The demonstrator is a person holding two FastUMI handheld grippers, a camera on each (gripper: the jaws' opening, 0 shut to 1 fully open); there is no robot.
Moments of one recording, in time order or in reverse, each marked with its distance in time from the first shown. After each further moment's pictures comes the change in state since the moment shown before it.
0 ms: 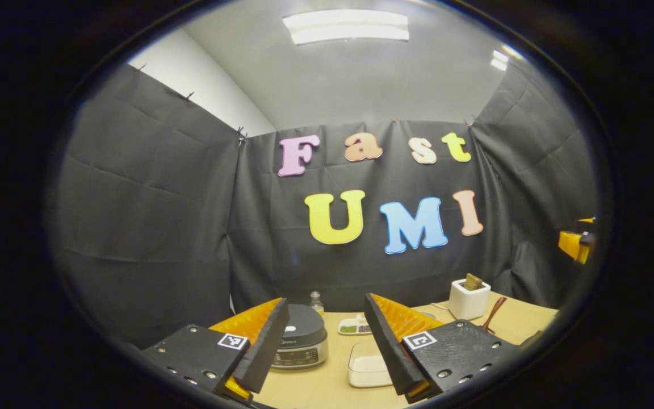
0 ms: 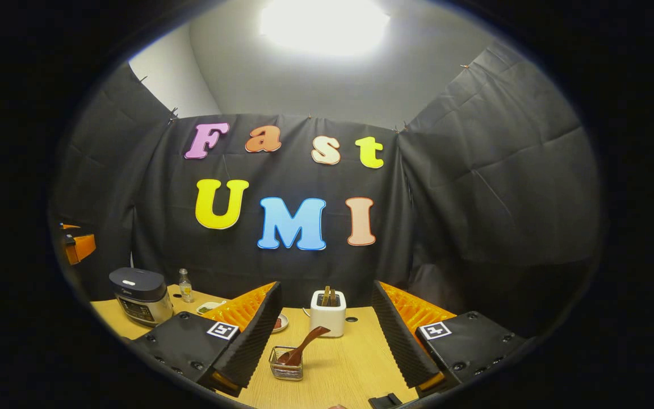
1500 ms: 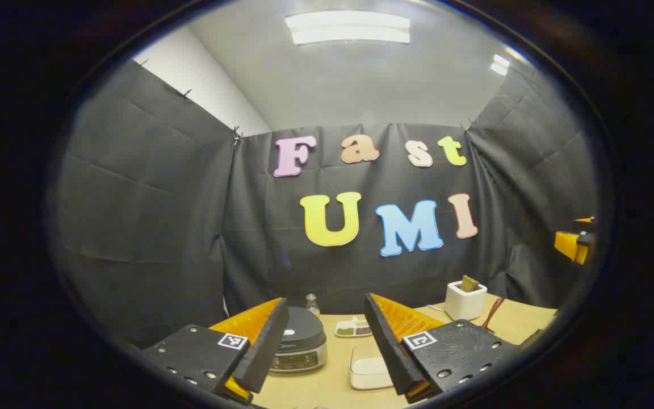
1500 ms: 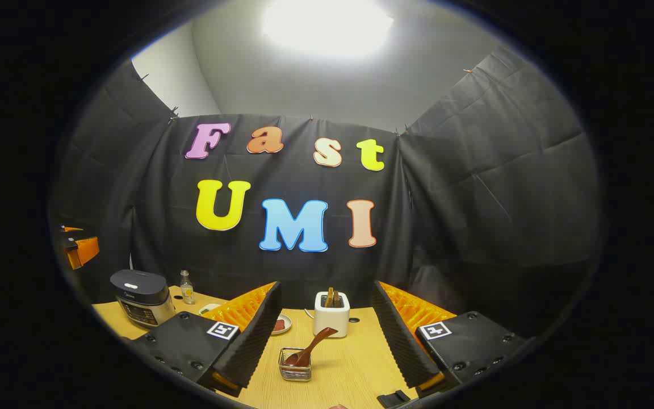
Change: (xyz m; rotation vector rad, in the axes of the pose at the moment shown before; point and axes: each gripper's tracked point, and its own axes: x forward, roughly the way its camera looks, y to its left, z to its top) left arm 0.009 0.014 -0.009 -0.019 -0.023 -0.047; right arm -0.007 0.027 0.009 -0.011 -0.004 -0.020
